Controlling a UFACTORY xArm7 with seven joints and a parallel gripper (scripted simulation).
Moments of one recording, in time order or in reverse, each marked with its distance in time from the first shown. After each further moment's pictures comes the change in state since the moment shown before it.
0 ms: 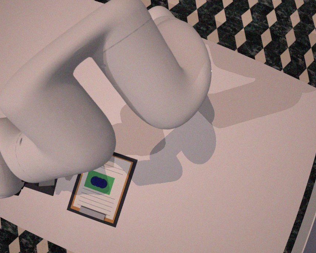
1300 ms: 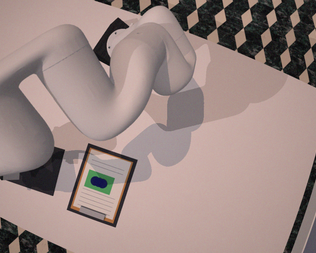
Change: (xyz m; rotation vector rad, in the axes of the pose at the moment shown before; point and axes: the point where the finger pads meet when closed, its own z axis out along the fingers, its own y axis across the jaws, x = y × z) arm -0.106 0.002 0.013 0.008 0.031 -0.006
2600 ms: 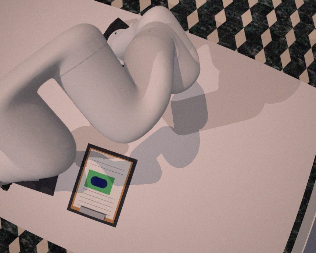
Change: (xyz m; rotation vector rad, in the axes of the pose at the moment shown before) arm 0.046 0.000 0.025 -0.002 -0.004 -0.001
